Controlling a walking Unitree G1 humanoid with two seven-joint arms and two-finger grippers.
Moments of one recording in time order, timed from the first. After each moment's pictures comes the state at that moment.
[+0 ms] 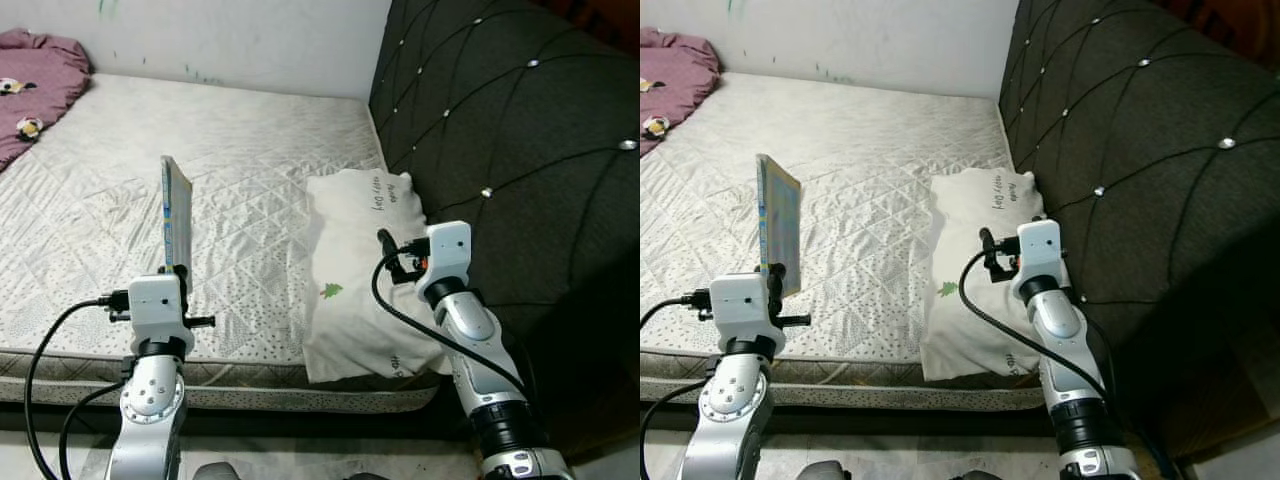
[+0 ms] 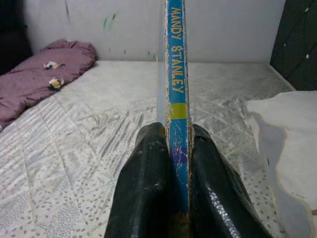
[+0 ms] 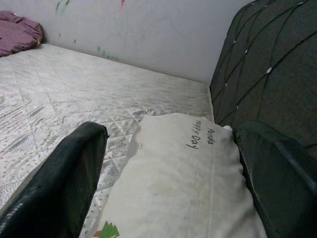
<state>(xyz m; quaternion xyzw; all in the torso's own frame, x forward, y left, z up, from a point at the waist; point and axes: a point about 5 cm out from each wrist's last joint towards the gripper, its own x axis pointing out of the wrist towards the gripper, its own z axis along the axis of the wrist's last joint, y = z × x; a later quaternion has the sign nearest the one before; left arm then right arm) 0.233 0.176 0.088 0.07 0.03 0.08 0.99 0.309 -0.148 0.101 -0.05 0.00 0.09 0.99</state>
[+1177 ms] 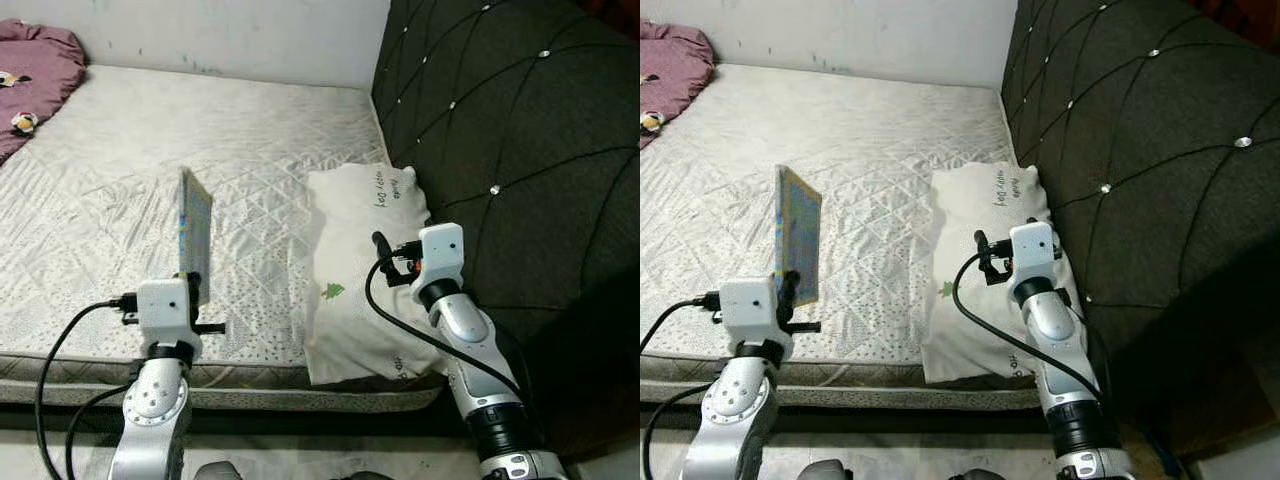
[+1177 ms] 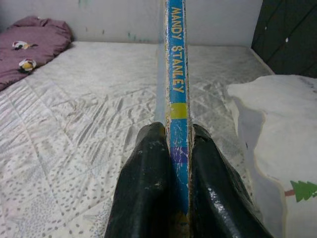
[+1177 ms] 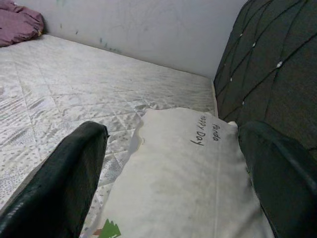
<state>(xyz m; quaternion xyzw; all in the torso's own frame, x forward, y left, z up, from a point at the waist) 0.230 0.166 0.087 0.04 0.04 0.04 1.00 0.306 -0.144 0.098 -0.06 0.00 0.10 0.99</state>
